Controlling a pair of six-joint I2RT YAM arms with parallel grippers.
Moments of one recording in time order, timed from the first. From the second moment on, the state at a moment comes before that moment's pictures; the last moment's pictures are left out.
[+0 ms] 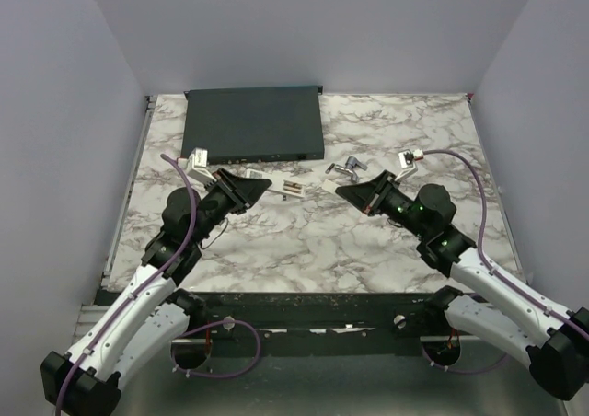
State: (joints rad) left arm -0.49 0.69 0.58 0.09 0.15 -0.98; right arm 0.59 0.86 0.54 0.34 -0.24 0.92
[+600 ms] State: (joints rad) left arm -0.47 0.58 0.58 -0.02 0.09 -0.92; right arm 0.59 0.98 0.53 0.18 -0.12 0.92
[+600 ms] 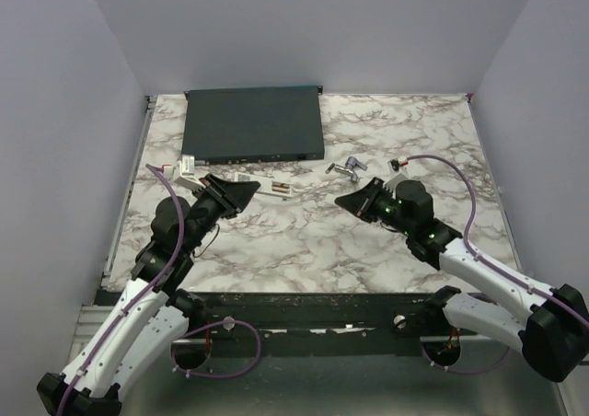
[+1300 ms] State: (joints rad) left arm -0.45 0.60 0.58 -0.10 0.07 -0.92; right arm 0.59 1.09 0.52 0.17 -0.12 0.92
